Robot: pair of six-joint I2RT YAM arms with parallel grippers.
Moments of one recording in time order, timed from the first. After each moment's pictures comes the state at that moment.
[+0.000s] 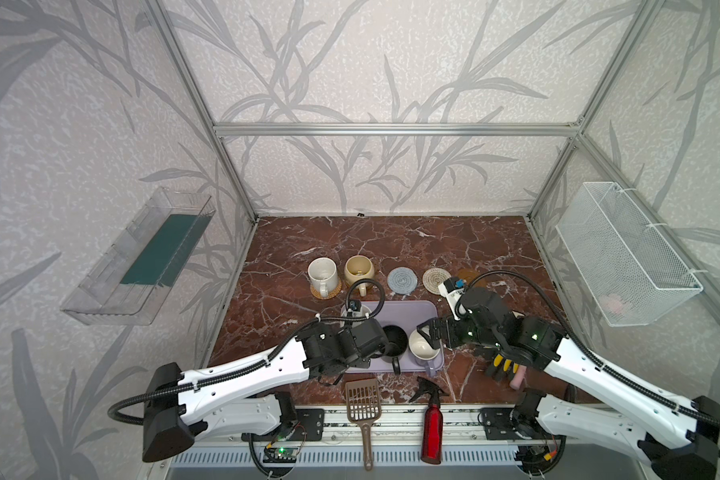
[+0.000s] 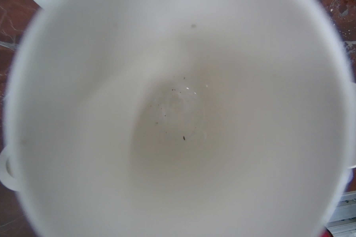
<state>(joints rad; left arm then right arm) -1.12 1.14 0.96 -1.05 -0.38 -0.95 0.86 0.96 0.86 -0.64 -0.06 0.59</state>
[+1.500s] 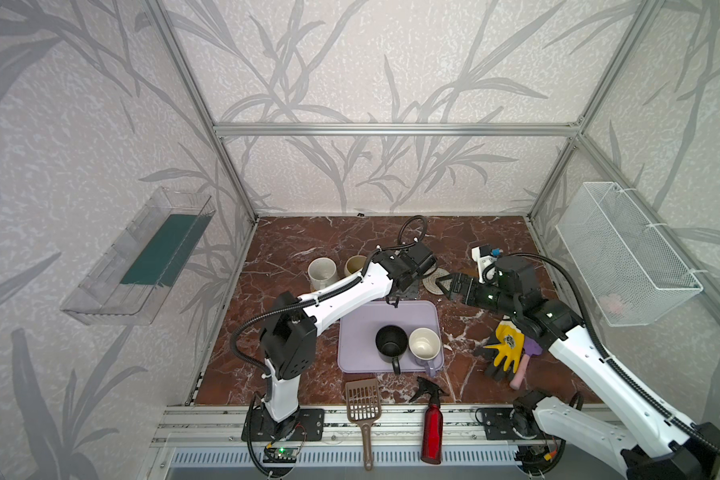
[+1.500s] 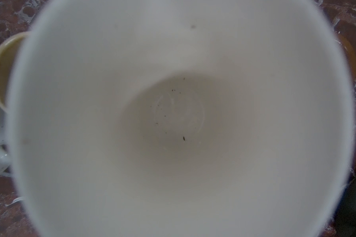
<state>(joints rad) -0.85 1.90 1.68 -0.96 -0.30 -0.70 0.45 0.98 0.90 -0.49 -0.26 0.67</state>
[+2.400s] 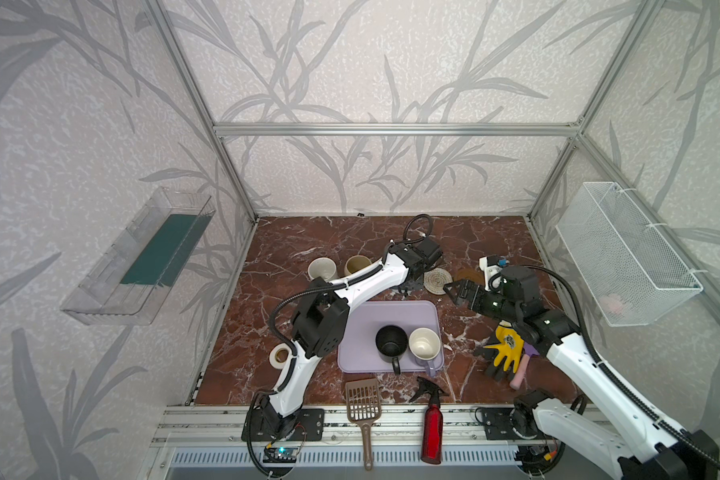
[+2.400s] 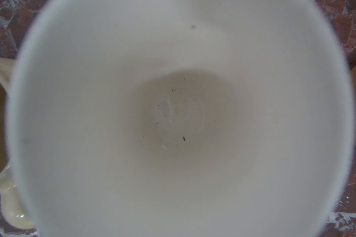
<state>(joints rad) -0.81 2.17 1.90 -0.99 -0.33 -0.71 0.35 0.94 0.75 -0.40 -0.31 0.68</state>
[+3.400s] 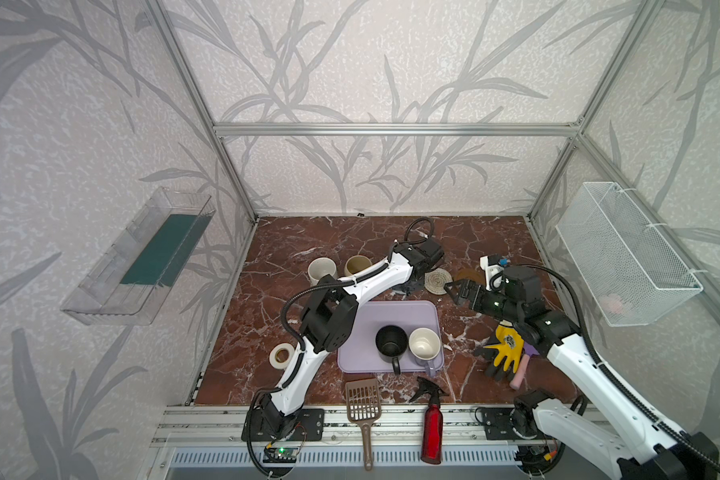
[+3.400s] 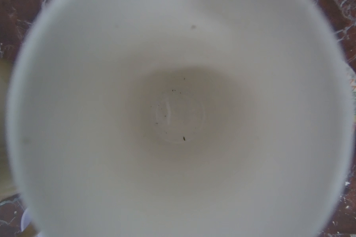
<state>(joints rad) -0.80 2.24 1.96 -1.03 -0.32 -0.73 0.33 0.93 0.73 -0.38 -0.33 0.66</state>
